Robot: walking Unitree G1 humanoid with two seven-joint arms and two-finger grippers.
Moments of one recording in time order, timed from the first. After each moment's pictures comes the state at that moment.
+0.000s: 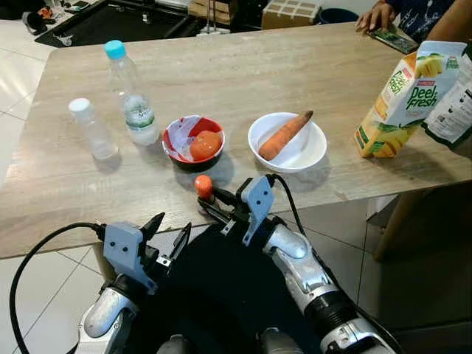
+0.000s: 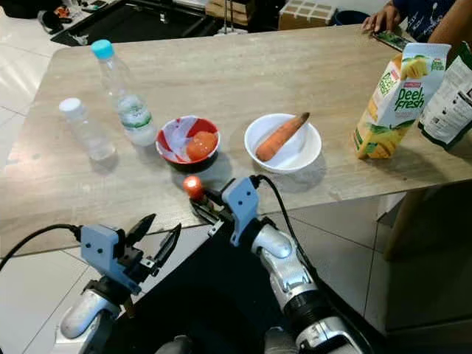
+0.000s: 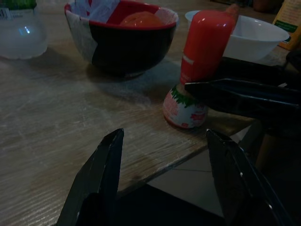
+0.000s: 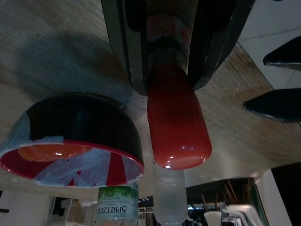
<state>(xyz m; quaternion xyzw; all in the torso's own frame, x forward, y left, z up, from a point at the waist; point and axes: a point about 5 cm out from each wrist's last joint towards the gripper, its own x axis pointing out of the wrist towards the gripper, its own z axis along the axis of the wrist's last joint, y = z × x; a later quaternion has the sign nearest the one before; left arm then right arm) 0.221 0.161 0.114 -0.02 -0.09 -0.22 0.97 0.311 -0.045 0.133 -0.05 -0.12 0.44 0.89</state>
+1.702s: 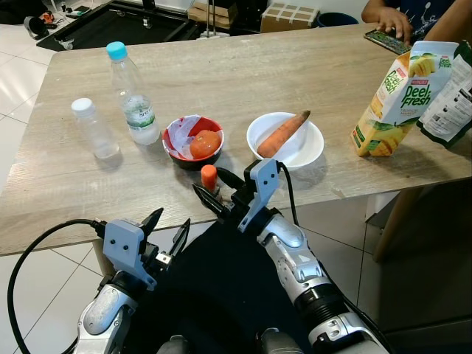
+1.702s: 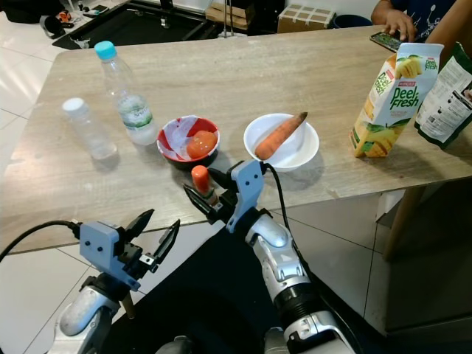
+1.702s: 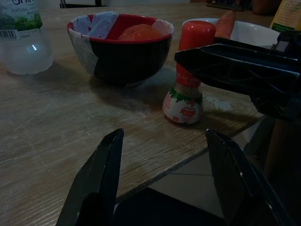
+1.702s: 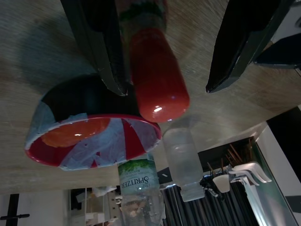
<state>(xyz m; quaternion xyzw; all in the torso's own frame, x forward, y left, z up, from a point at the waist) 0.222 0.163 0.117 0.00 -0.10 -0.21 0.97 0.317 -0.032 0.147 0.07 -0.11 0.42 0.90</state>
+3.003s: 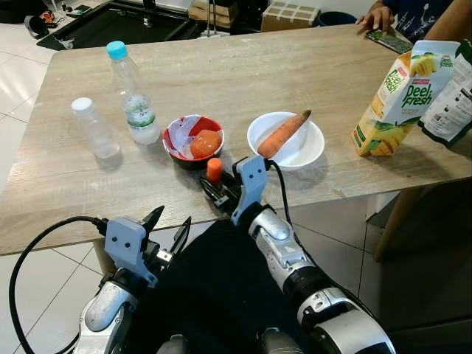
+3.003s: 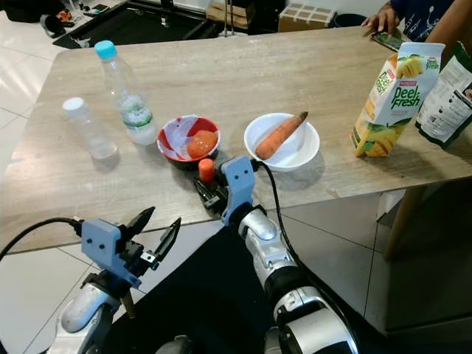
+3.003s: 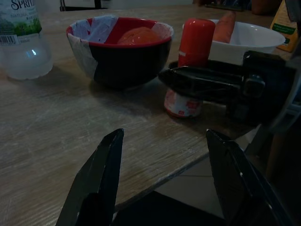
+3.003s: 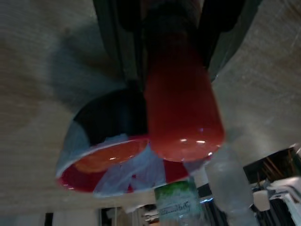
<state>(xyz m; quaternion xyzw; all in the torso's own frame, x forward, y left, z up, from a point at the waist) 0.227 0.161 0.120 0.01 -0.10 -0.22 0.97 0.343 -0.029 0.138 0.05 -0.09 0.35 0.93</state>
